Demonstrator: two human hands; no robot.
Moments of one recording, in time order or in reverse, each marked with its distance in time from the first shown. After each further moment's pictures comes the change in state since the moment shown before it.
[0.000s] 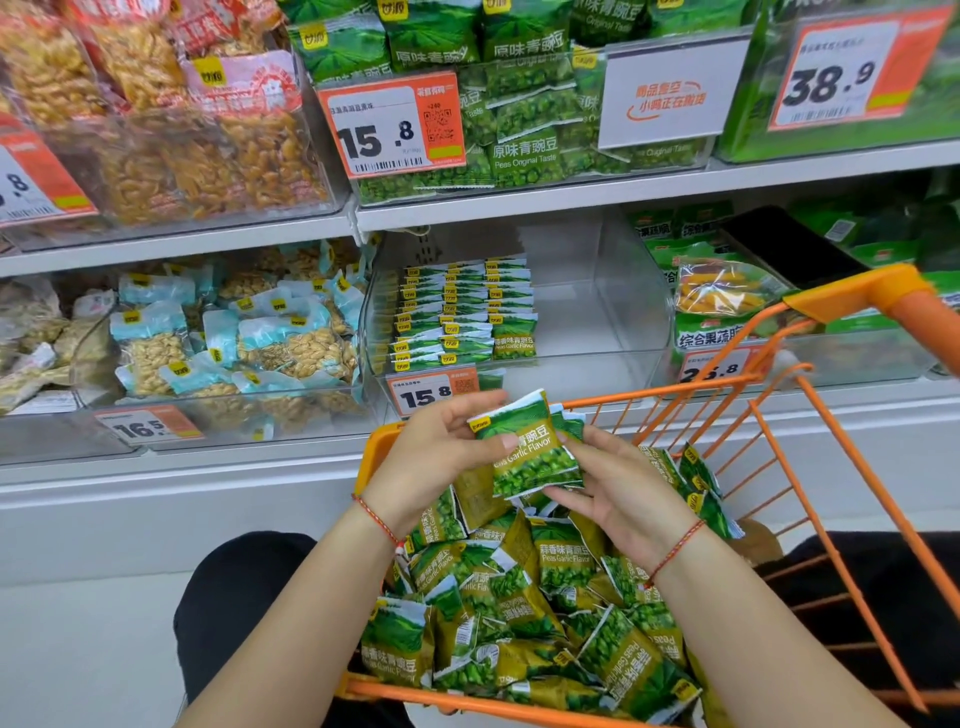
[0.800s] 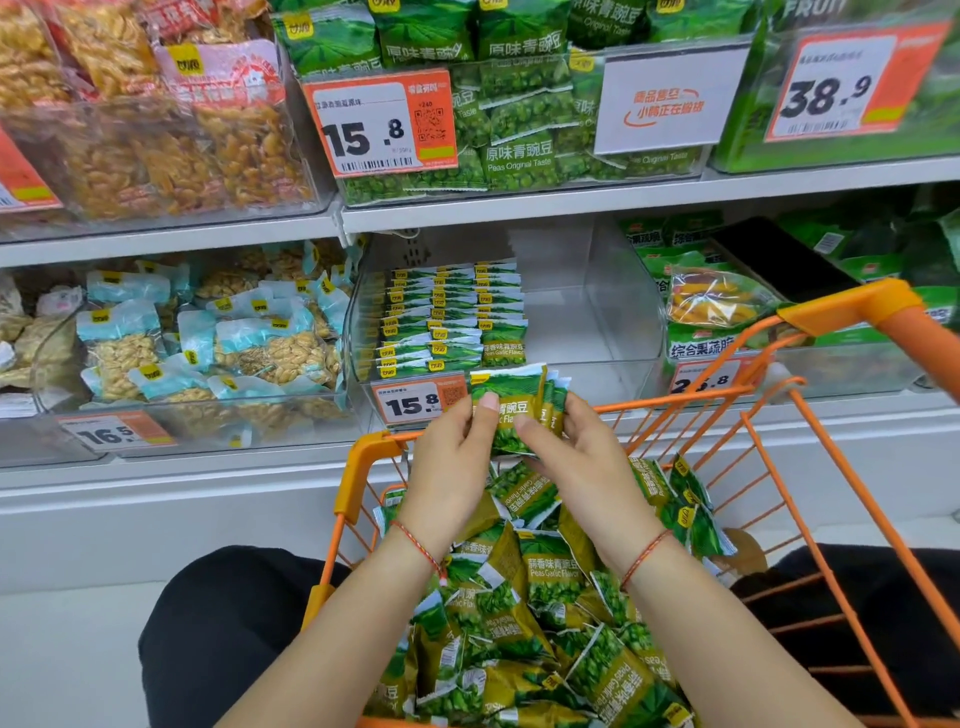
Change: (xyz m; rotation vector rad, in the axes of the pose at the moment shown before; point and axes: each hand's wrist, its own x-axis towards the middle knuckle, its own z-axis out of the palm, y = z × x) left_hand 0.008 -0.005 0.031 0.258 0.282 0.196; right_hand 0.008 -0.003 0.023 -0.439 0.037 -0.421
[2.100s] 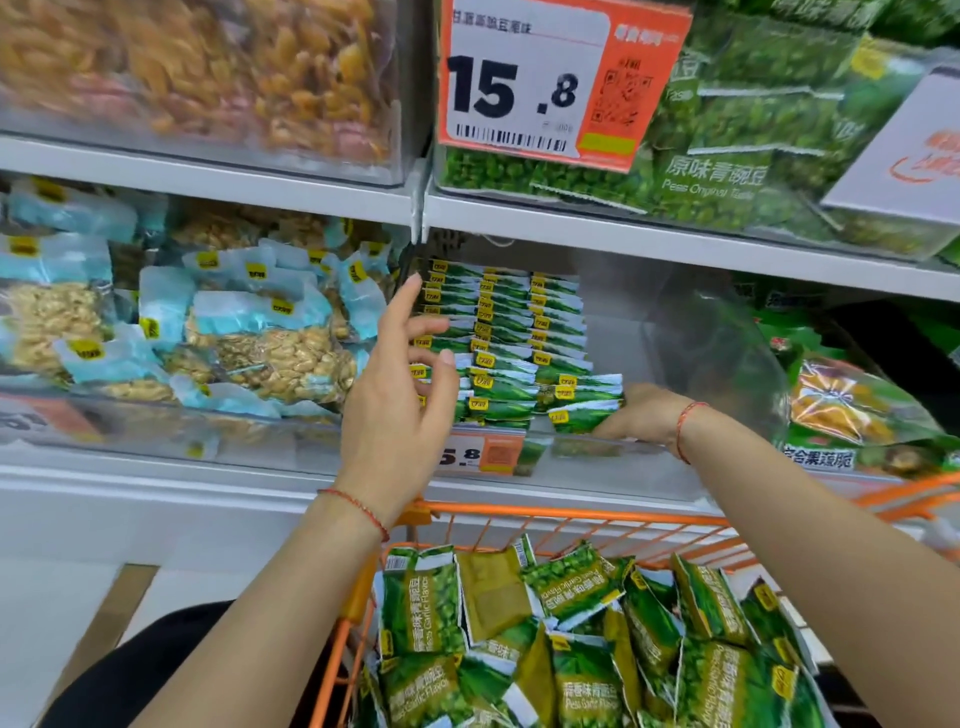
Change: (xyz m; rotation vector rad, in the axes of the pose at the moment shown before) left_hand 0.106 -0.059 -0.061 0.050 0.308 0.302; right_hand 0.209 0.021 -0.024 -0.928 -0.293 0.452
